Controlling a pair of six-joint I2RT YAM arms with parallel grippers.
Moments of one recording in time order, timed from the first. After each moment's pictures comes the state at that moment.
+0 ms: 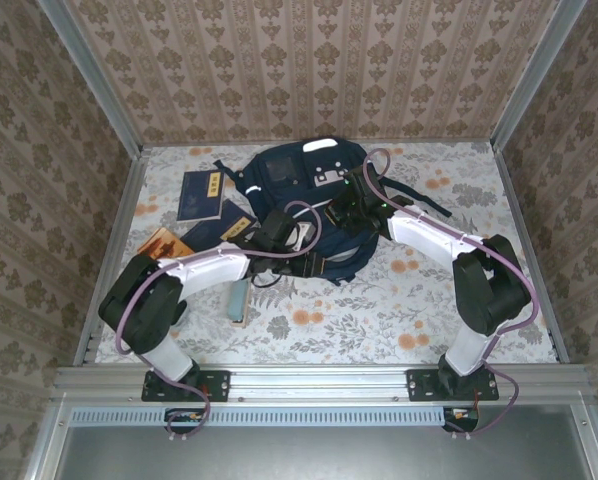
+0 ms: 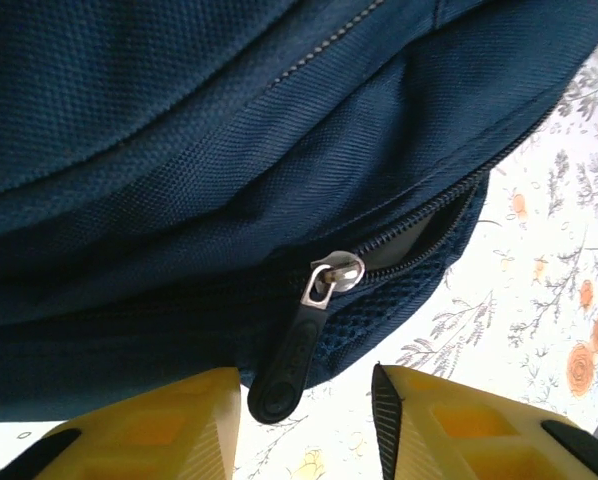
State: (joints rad) left arm -0.76 1.63 0.94 -0.21 0.36 -0.48; right arm 0.48 1.73 1.24 -0.30 -0.14 1.31
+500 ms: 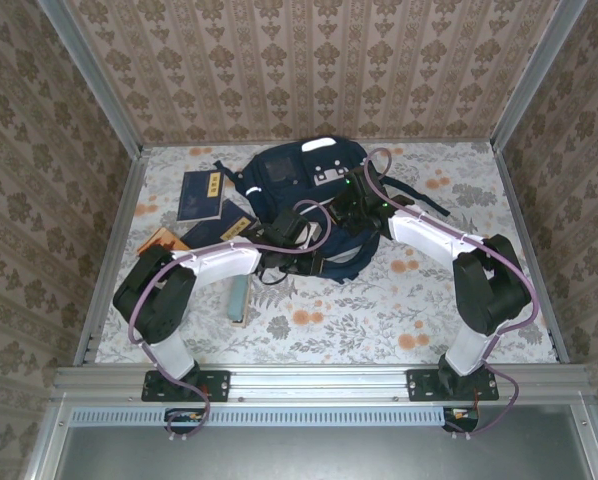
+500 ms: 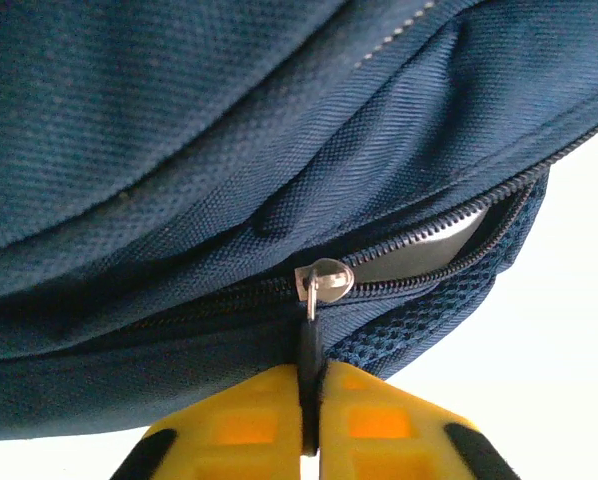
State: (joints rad) left arm -0.79 1.71 1.02 -0.28 0.30 -0.48; right arm 0.47 1.73 1.24 -0.30 -0.14 1.31
